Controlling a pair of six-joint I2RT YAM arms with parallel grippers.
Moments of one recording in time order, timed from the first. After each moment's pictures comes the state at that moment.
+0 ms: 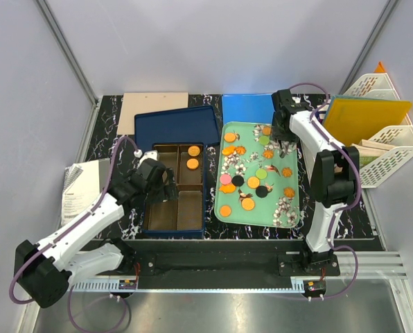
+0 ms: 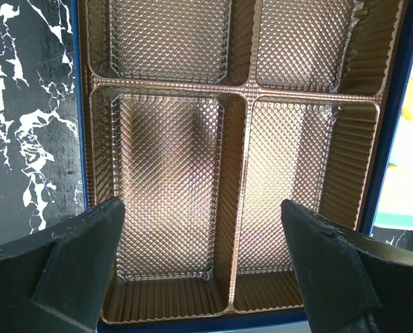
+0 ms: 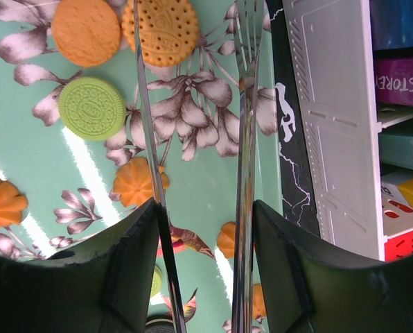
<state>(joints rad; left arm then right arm) -0.63 1.00 0.79 -0.78 -0.24 -0.68 0.20 1.95 1.65 -0.82 0.35 0.35</state>
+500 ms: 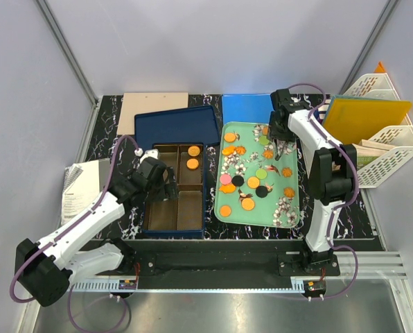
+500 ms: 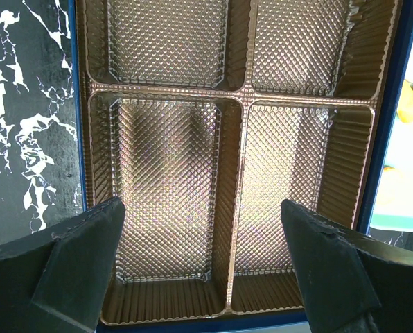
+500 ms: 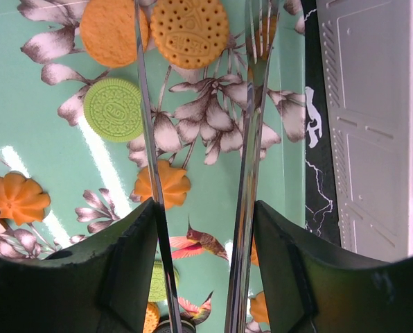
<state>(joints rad) -0.63 1.02 0.81 -0.78 -0.25 -0.68 0.20 1.98 1.69 -0.82 0.30 0.36</state>
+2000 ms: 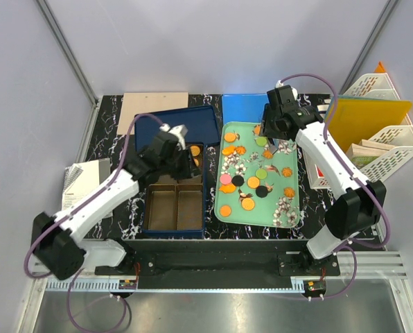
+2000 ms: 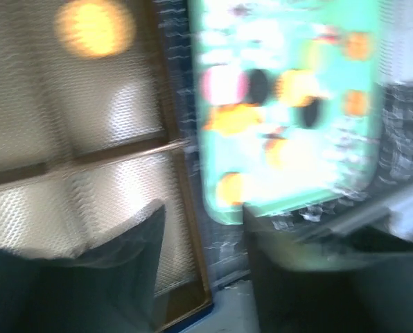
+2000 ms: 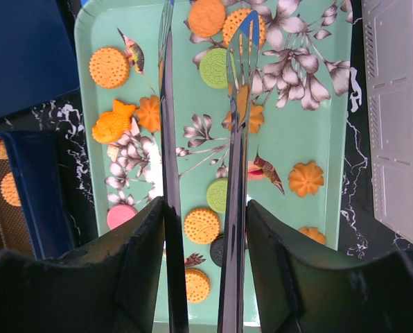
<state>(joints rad) -0.63 1.21 1.02 -0.56 0.08 -0.66 0.37 1.62 1.61 -0.87 0.26 0.44</state>
